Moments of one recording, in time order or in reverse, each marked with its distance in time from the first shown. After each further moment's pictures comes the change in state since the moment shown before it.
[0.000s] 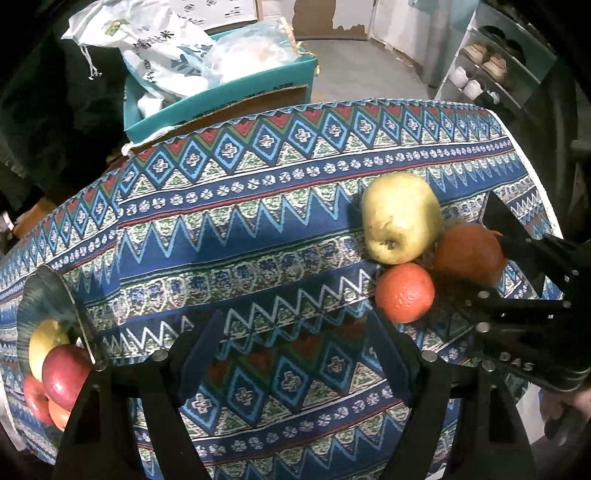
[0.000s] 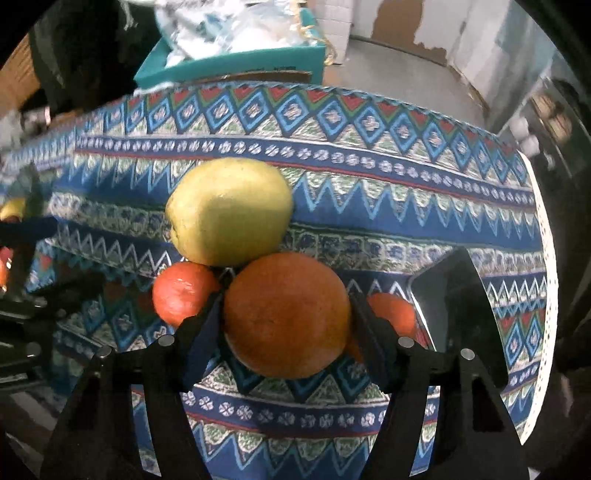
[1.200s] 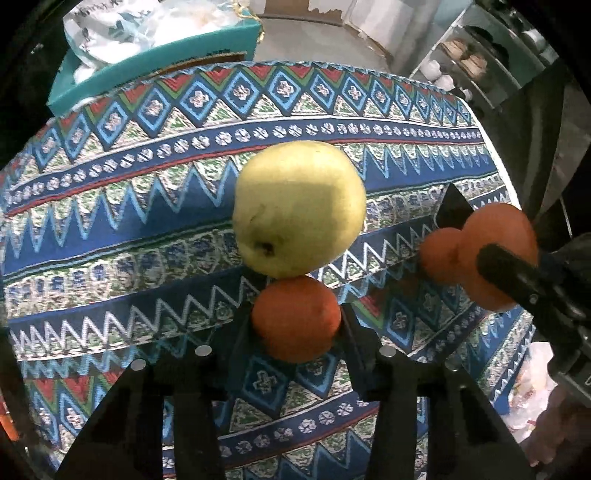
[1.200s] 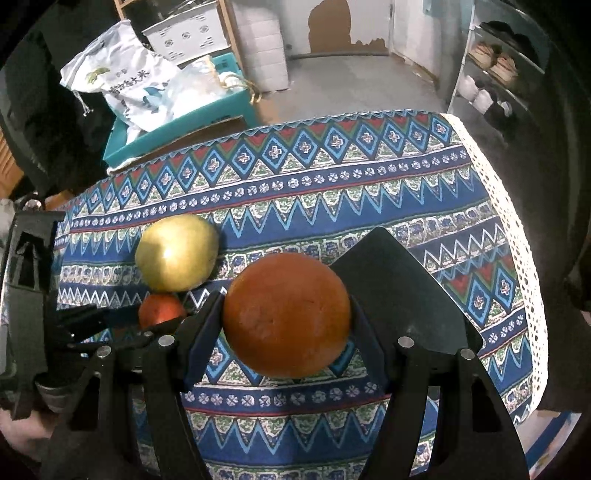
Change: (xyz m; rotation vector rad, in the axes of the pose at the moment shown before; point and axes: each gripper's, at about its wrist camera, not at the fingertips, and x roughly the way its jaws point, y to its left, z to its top) left arm 0.050 -0.057 0.006 -0.045 0.073 -0.189; right arm -0.048 -0.065 -0.017 0.243 -0.119 0.020
